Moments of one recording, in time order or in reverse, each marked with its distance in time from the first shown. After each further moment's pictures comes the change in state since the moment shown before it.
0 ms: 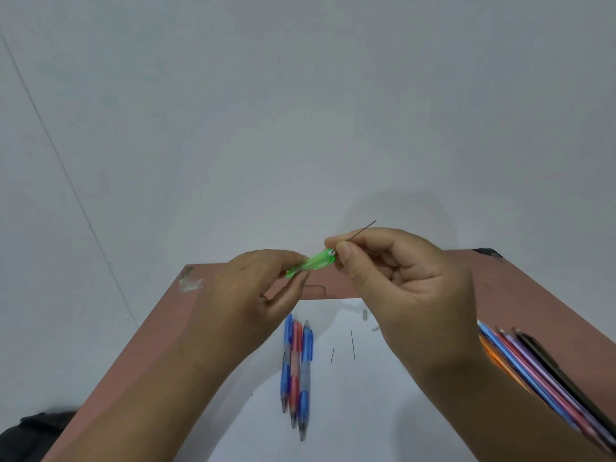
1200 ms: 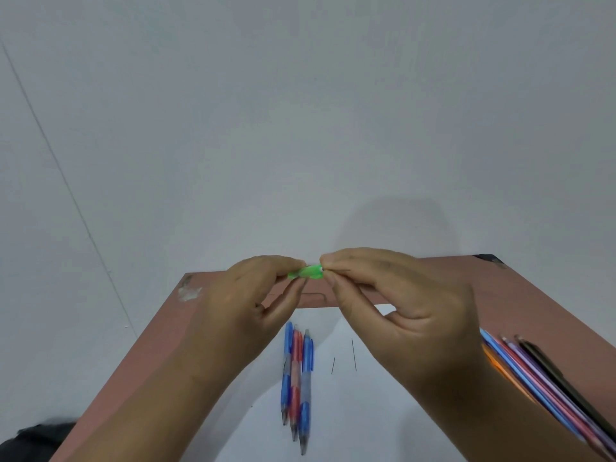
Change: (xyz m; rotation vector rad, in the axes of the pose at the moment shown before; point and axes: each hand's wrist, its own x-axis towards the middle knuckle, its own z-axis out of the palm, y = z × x) left_hand -0.001 -0.006 0.002 -0.036 0.087 0.092; right_hand 0.001 0.010 -0.009 -0.462 -0.029 -0.547
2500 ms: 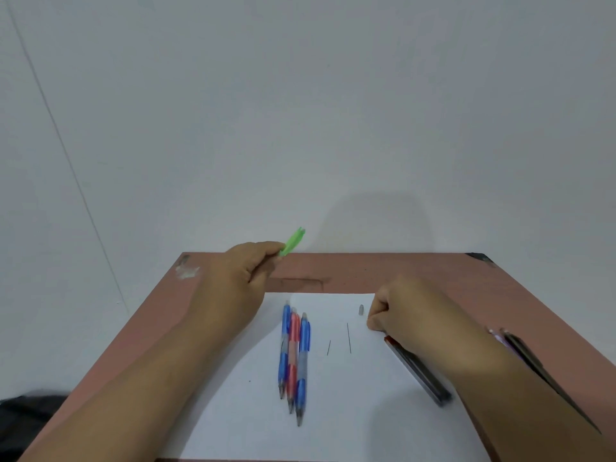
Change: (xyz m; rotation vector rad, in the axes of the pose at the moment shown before) left_hand -0.013 -0.041 0.025 -0.163 -0.029 -0.349; right_hand 0.011 0.042 -0.001 -0.391 -1.298 0.992
